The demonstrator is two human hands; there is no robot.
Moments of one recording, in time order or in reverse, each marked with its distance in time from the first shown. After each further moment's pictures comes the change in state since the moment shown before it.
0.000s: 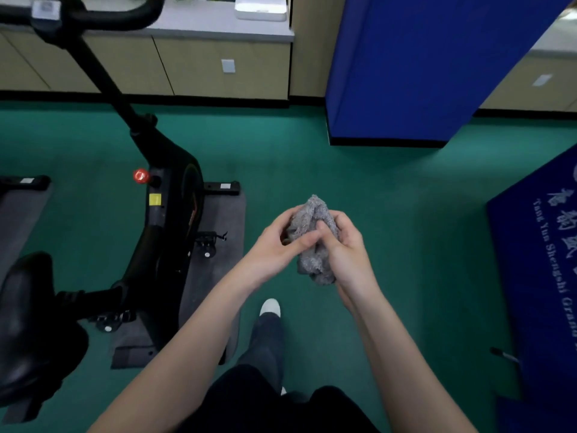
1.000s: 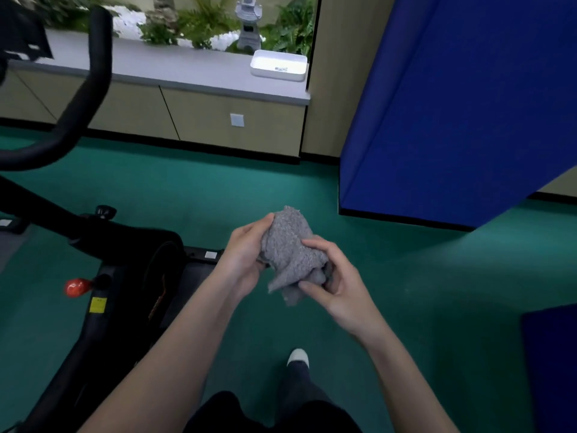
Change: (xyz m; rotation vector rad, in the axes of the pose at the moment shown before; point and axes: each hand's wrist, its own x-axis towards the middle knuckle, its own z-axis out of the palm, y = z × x) left_hand 0.421 0.097 -0.076 -0.500 0.472 -0.255; right_hand 0.412 -0.099 -0.062 -0.189 -0.468 -0.176
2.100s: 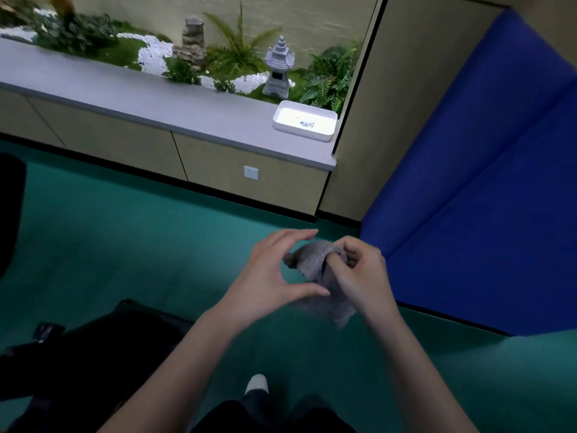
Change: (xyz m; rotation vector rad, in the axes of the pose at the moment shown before) left_hand 0.285 0.186 0.048 0.878 -0.117 0.694; right_hand 0.414 -0.044 -0.093 -0.442 0.233 -0.017
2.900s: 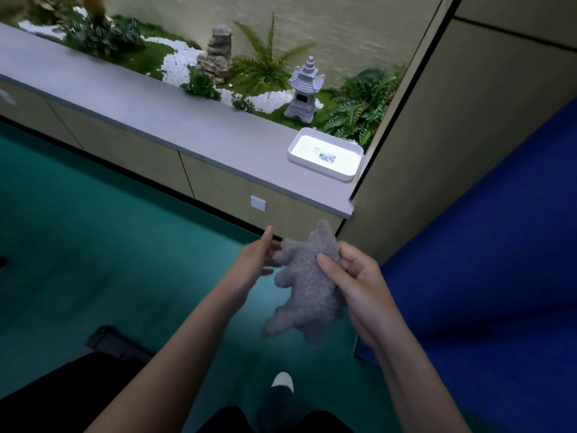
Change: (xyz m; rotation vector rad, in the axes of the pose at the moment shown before) left_hand 0.276 -0.102 0.003 -0.561 0.188 -0.724; right_hand 0.264 0.026 -0.015 0.577 -0.418 0.136
